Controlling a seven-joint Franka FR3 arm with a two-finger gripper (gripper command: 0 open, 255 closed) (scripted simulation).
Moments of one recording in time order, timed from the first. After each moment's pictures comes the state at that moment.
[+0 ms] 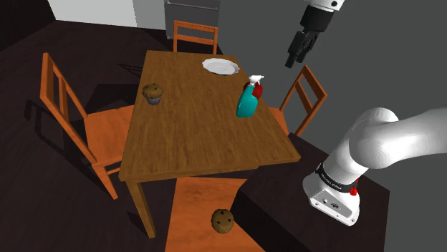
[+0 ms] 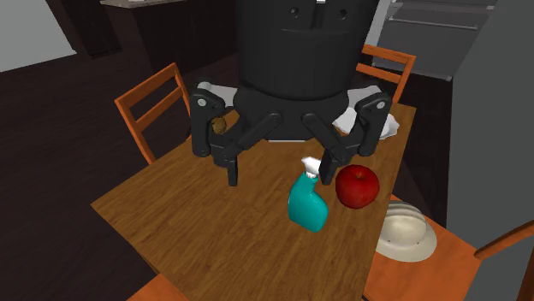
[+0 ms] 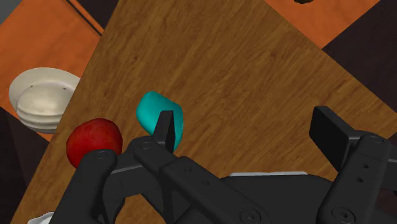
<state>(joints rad) 0.02 -0.82 -0.03 -2.38 0.03 1.62 -0.01</state>
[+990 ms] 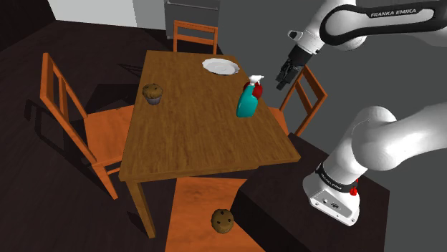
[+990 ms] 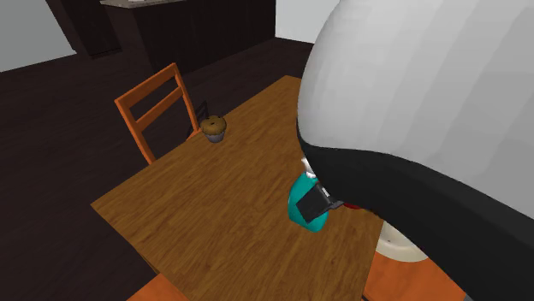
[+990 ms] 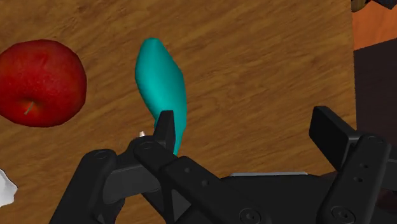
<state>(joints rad) 0.14 -0.76 -0.47 -2.67 -0.06 2.14 -0.71</state>
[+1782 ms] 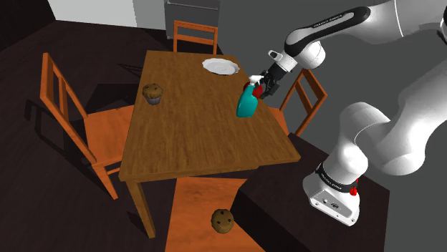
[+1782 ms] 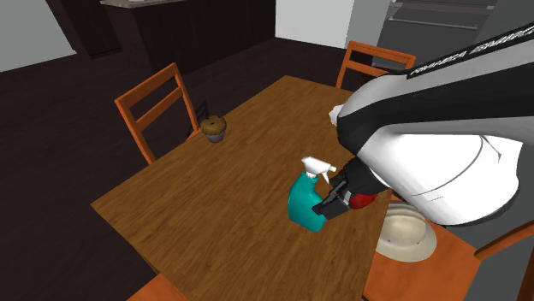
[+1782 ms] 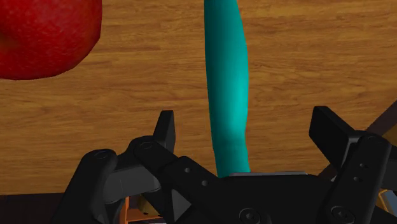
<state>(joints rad) 0.76 -0.37 -1.19 -2.53 0.26 2.46 -1.55</state>
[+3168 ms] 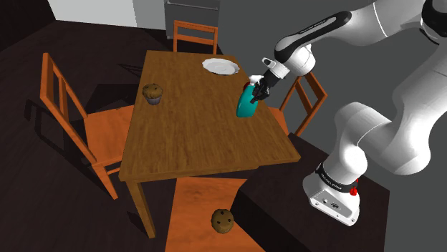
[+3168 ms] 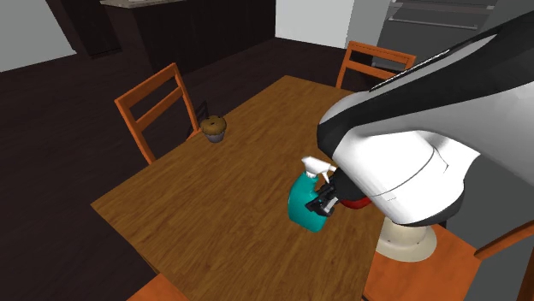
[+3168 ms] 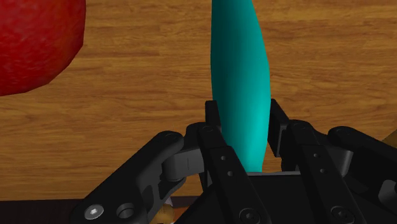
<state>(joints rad) 1.04 -0.29 -1.43 -2.52 0.40 2.55 -1.67</state>
